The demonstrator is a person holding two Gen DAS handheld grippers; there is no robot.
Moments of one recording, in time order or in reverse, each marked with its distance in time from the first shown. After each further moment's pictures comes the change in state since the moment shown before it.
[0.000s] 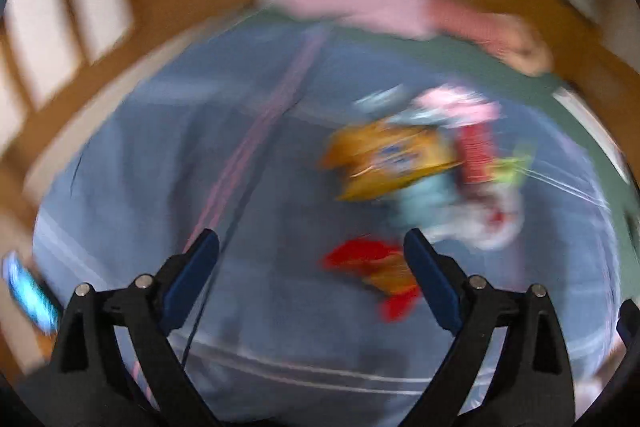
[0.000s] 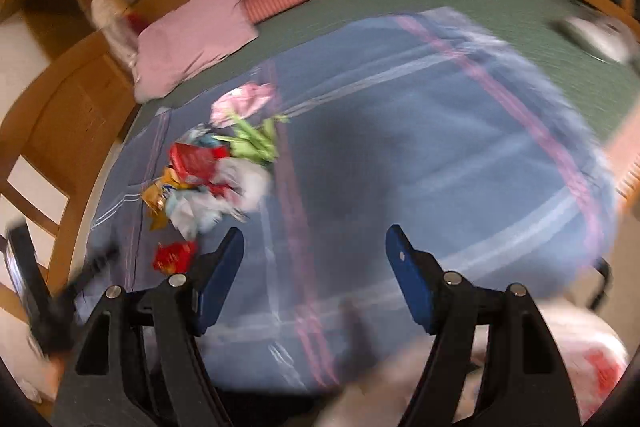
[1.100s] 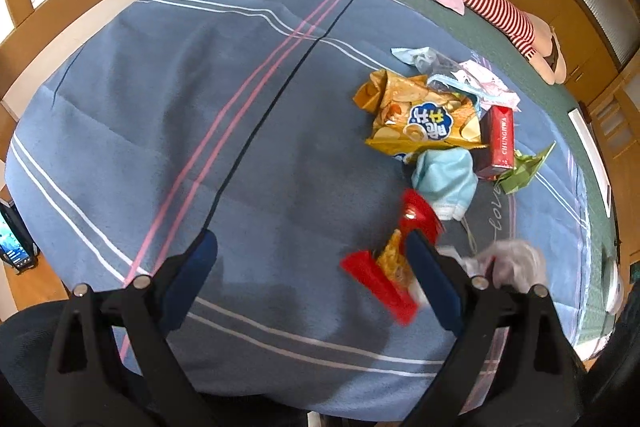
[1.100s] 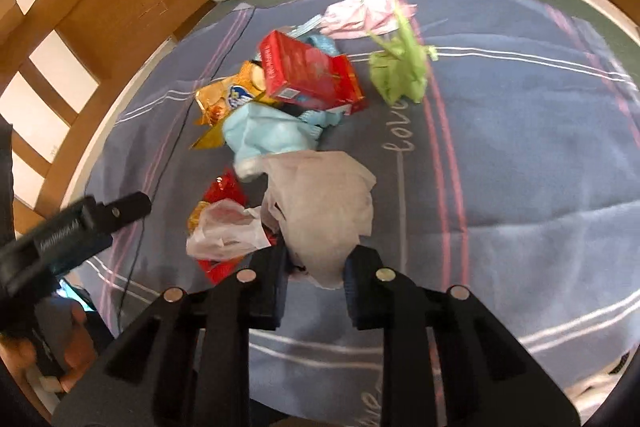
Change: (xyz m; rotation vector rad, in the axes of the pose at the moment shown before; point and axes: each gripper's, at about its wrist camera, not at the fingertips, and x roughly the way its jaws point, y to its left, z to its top) left arm 0.019 0.016 0.001 -0.116 0.122 -0.157; right arm 0.082 0.099 -0.036 -0.299 0.189 0.120
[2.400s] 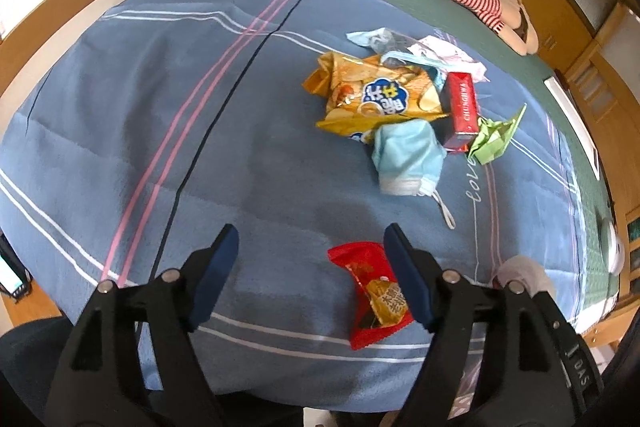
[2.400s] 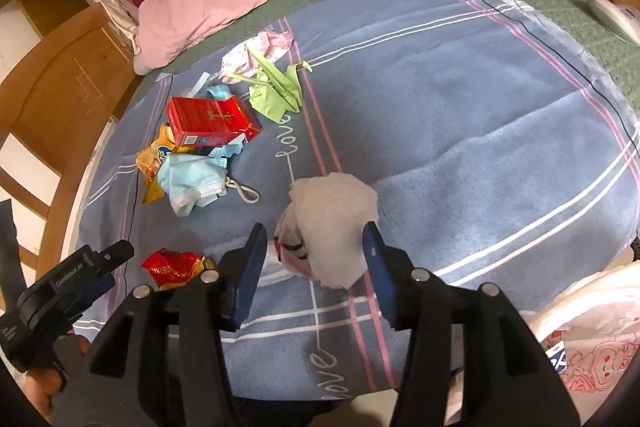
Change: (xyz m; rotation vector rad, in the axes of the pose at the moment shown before) left arm 0.004 -0.021 -0.006 0.115 0.009 -0.063; right arm -0.047 -0.056 -0.035 0.319 -0.123 -0.117
